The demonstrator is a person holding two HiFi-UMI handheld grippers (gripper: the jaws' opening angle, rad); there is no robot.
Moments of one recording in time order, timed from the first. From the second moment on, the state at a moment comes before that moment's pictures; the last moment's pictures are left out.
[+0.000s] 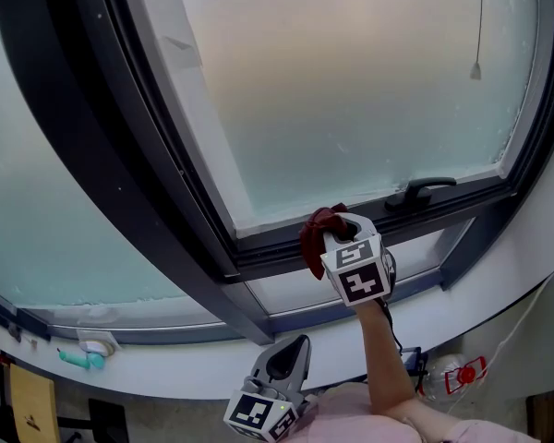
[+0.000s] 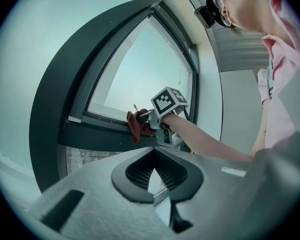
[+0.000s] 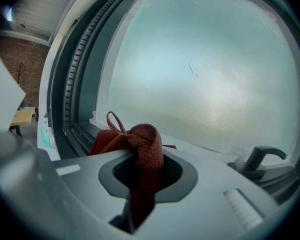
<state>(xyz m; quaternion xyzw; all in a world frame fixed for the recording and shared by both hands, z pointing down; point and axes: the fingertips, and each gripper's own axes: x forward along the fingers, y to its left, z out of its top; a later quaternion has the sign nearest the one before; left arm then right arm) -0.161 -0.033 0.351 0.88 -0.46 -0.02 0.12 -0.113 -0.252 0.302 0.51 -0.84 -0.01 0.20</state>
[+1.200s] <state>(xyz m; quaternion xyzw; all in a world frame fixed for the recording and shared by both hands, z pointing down) -0.154 -0.041 0.355 0.88 -0.45 -0.02 0.13 -0.068 -0.265 0.301 0.54 -0.83 0.02 0.17</state>
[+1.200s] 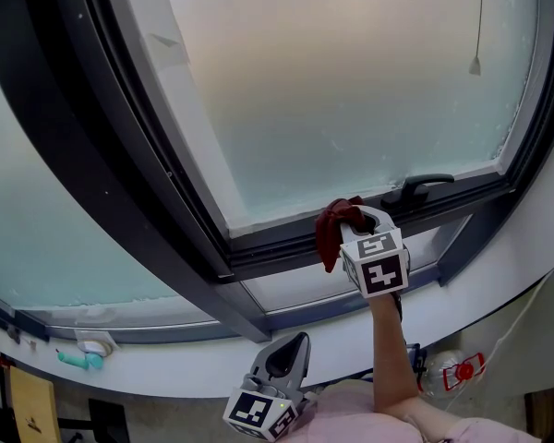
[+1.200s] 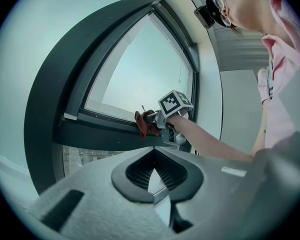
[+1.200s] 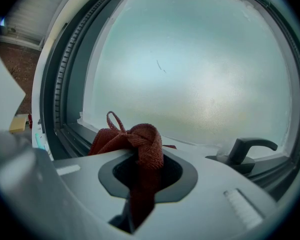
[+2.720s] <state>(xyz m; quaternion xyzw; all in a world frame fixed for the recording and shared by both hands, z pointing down) -0.117 -0.071 0.349 0.88 -0.45 -0.03 0.12 -0.028 -0.279 0.301 0.53 -0.83 0.03 0.18</state>
